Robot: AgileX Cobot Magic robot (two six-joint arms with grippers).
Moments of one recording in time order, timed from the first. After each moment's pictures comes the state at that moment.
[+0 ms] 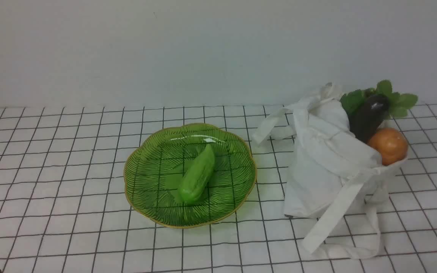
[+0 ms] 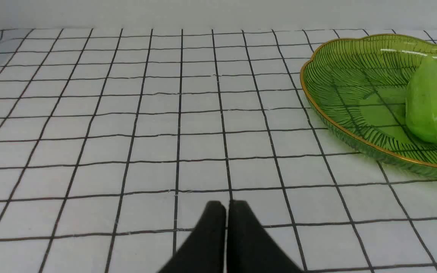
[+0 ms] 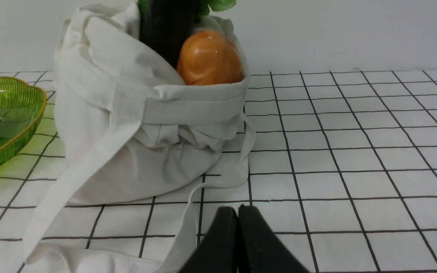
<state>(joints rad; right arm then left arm) 0.04 -0.01 0.02 0.03 0.40 0.00 -0.01 -0.01 0.03 -0.02 0.37 -0.01</state>
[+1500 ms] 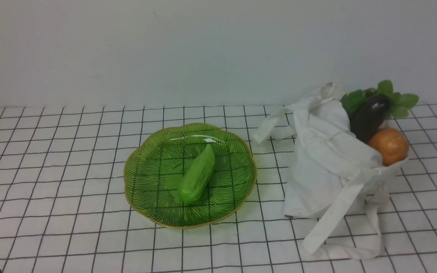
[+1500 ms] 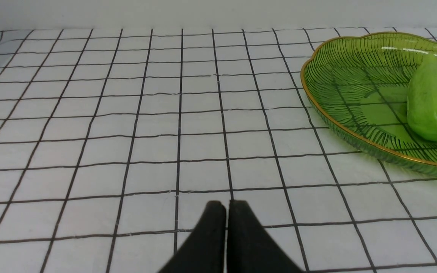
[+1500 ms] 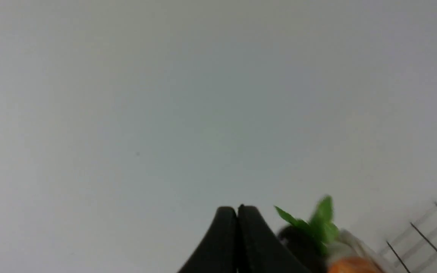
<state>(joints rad) 0.04 0.03 -0.17 0.56 0.04 0.14 -0.01 -0.01 0.03 -0.02 0.37 0.00</state>
